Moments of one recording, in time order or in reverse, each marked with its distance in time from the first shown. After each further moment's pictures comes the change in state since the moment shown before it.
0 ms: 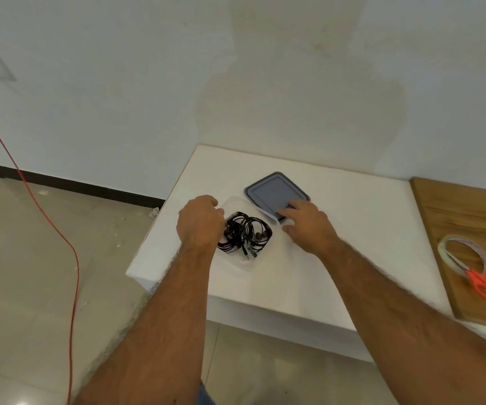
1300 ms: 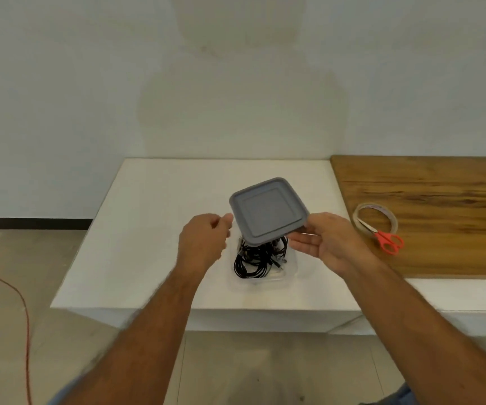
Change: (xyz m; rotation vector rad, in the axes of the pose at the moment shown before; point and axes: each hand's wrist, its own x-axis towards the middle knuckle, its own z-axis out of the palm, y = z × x) left_hand -0.091 0.100 0.048 -0.288 -0.300 0.165; right_hand -0.141 0.090 -0.073 1.772 0.167 0.660
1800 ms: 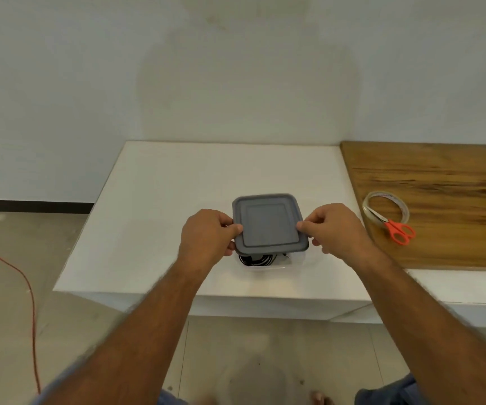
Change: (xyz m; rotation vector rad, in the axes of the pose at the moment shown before) left_hand -0.011 -0.006 -0.005 0.008 -0.129 -0.043; right_hand -0.001 0.006 0.001 -1.054 0.117 -0.233
